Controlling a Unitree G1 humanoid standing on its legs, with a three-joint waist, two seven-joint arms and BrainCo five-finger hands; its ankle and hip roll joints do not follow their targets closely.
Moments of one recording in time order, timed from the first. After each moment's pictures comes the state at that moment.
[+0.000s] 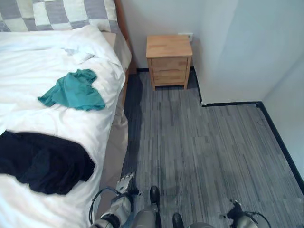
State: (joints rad) left arm -0.16 0.24 -0.48 1.10 0.57 0.03 0.30; right arm -0.04 -0.29 0.33 1.19 -0.24 0.04 -0.28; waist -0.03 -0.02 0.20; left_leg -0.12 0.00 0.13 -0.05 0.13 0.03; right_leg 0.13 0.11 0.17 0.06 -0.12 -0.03
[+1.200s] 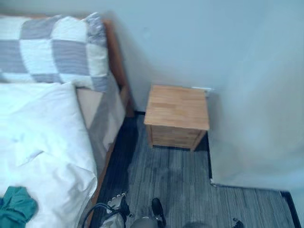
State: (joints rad) left arm -0.12 0.23 -0.41 1.18 0.57 0.07 0.28; right arm 0.02 -0.26 0.31 1.19 -0.20 0.07 -0.29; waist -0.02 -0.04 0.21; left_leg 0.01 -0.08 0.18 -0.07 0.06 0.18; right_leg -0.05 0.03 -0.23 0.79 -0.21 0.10
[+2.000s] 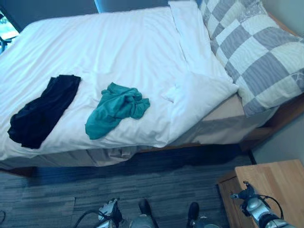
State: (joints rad) left arm -0.03 0.28 -0.40 1.19 0.57 0.07 0.26; right arm -0.16 -0.41 0.23 1.12 -0.23 0.06 -0.28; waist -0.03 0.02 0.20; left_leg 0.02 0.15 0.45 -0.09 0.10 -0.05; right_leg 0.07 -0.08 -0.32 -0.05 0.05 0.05
